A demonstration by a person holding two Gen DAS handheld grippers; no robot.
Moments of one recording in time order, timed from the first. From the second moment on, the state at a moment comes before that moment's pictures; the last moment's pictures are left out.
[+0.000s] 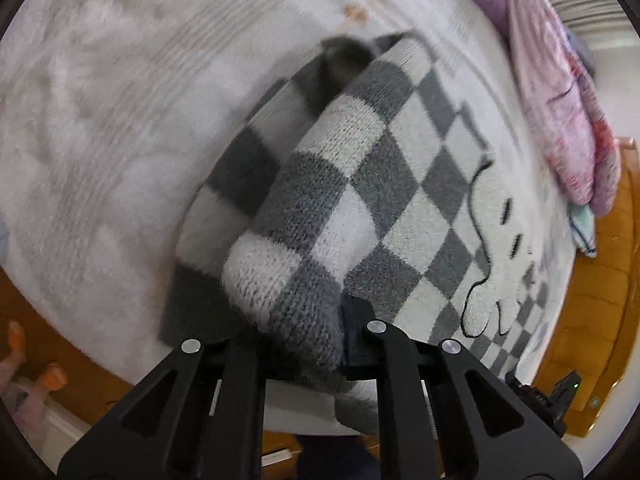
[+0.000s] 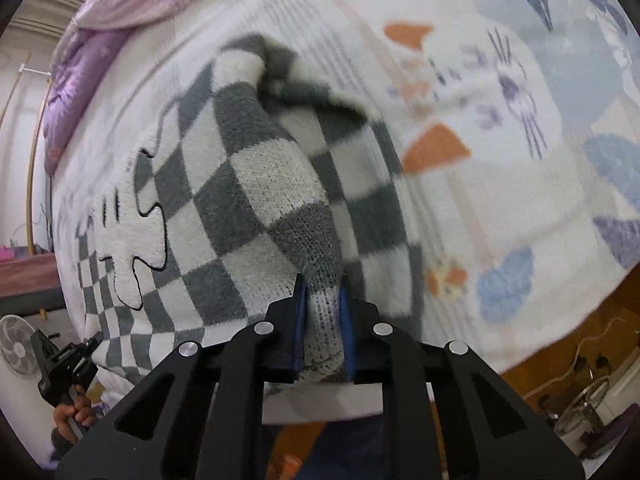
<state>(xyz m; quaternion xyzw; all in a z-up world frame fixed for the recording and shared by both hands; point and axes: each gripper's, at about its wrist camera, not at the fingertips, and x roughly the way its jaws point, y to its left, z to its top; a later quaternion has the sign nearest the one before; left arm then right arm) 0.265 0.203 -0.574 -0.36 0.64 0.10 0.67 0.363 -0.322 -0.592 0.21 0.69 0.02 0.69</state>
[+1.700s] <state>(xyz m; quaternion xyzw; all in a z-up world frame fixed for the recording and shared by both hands) 0.293 0.290 -0.621 -0.35 0.68 0.07 0.64 0.442 -0.093 -0.631 0.10 0.69 0.07 0.72</state>
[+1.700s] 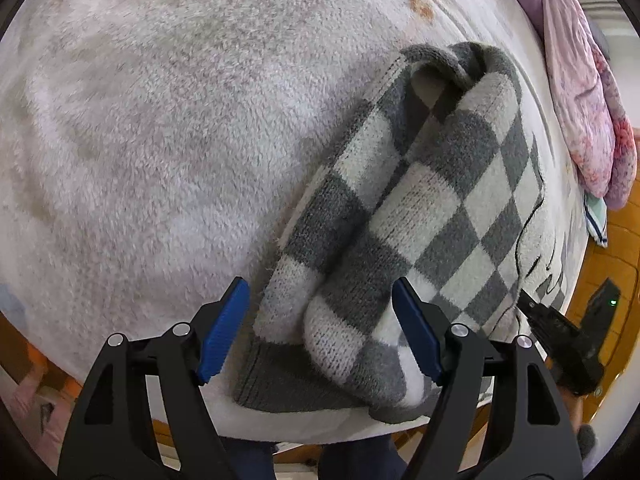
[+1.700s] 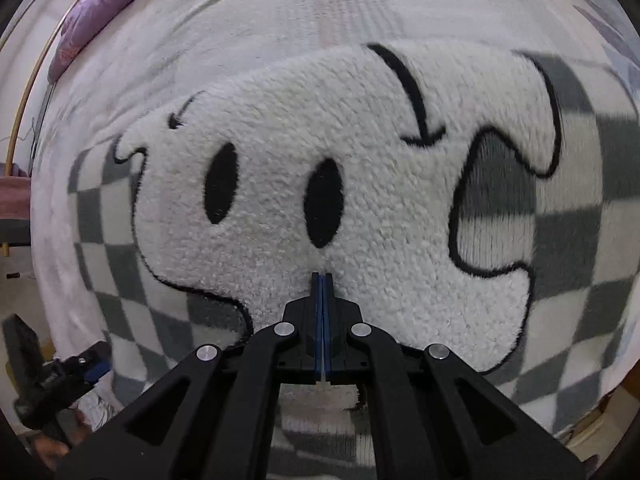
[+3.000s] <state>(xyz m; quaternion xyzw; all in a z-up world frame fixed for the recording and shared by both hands) 0.259 0.271 -0.619 -0.38 0.66 0.08 0.65 0.282 -0.114 -0.645 0.17 0.72 0.06 0.67</state>
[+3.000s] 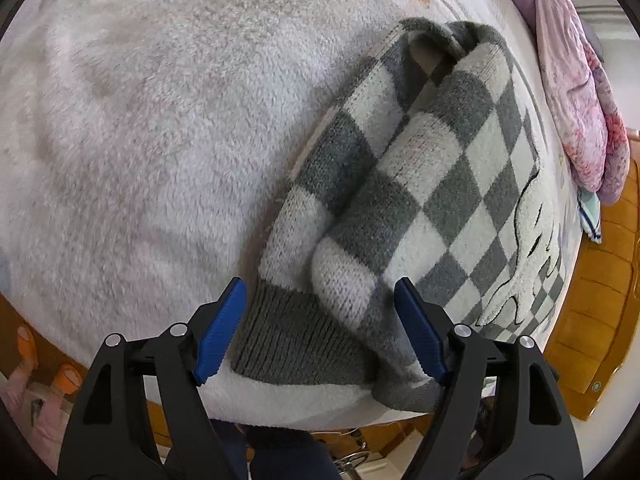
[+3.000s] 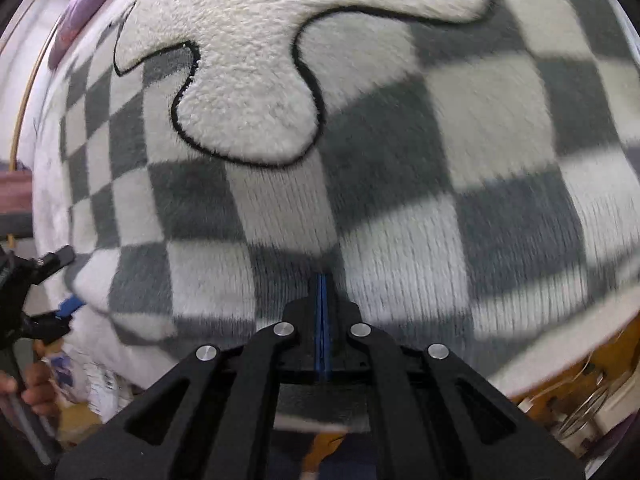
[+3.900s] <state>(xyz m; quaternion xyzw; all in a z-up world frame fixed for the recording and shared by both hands) 0.274 0.273 -0.655 -0.36 0.67 0.05 0.64 0.218 -0.159 -0.650 0.14 0.70 0.09 0.70</state>
